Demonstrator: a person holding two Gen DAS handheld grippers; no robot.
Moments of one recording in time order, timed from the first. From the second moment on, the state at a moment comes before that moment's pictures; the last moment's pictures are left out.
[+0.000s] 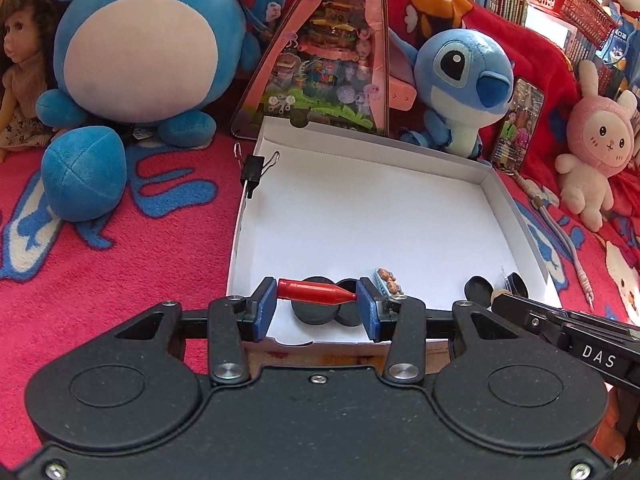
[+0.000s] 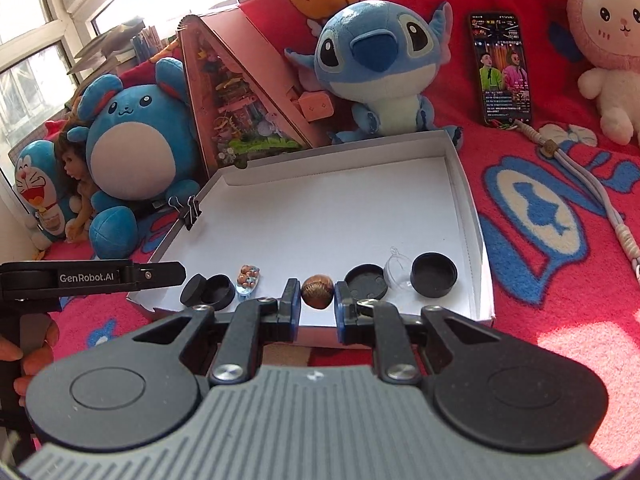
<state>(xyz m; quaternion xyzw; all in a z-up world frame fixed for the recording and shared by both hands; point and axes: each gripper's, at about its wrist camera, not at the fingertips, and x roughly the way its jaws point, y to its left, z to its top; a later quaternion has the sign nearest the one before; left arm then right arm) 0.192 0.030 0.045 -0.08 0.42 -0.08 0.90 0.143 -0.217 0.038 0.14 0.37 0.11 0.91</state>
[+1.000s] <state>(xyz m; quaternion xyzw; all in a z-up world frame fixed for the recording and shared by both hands) 0.201 0.021 0.029 -0.06 0.44 -0.09 0.89 0.186 -0.204 0.019 0.17 0.44 0.07 0.88</state>
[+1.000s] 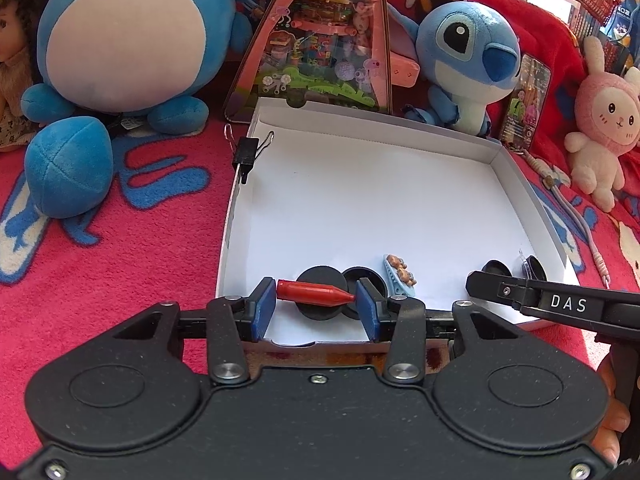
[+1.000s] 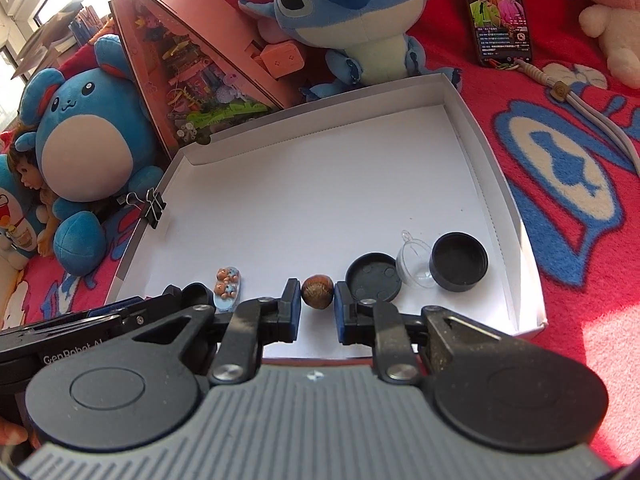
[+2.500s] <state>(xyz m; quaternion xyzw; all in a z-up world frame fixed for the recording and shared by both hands) 0.111 -0.003 0.058 0.00 0.37 -0.17 0.91 0.103 -0.208 0.058 0.06 0.33 0.11 0.93</state>
